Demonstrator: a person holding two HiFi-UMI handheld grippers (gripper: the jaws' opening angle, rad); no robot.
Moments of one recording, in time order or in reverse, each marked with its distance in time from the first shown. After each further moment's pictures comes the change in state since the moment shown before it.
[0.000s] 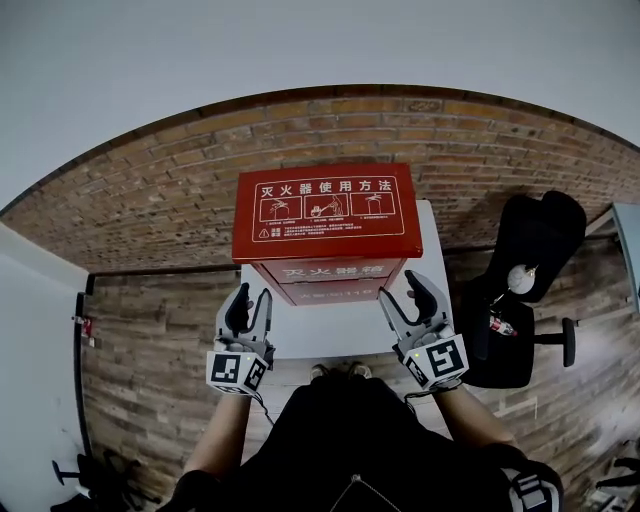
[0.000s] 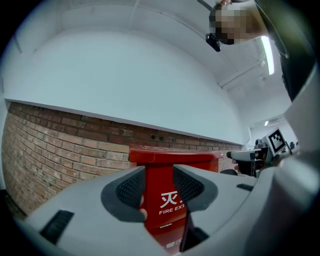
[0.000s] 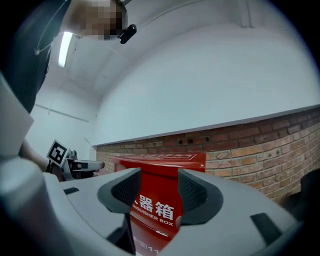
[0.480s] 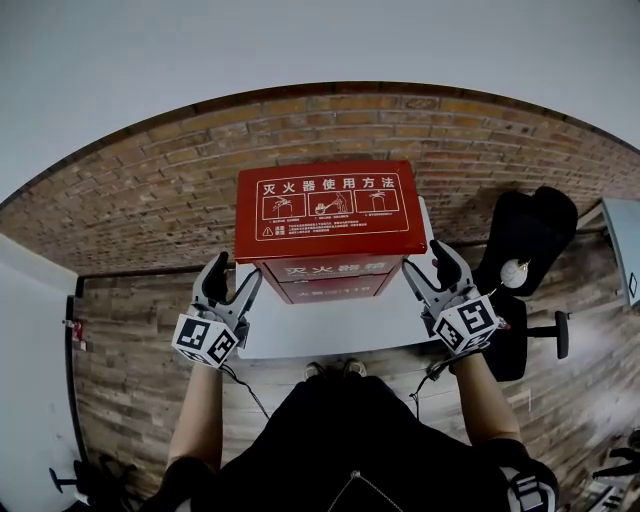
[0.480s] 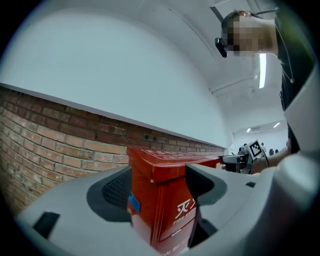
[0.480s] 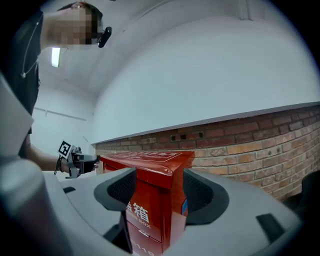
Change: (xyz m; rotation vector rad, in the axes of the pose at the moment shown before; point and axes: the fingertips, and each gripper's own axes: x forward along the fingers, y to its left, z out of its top) left arm 0.032 0.047 0.021 -0.020 0.039 -0.211; right arm 0.014 -0.061 0.000 0.032 0.060 -0.013
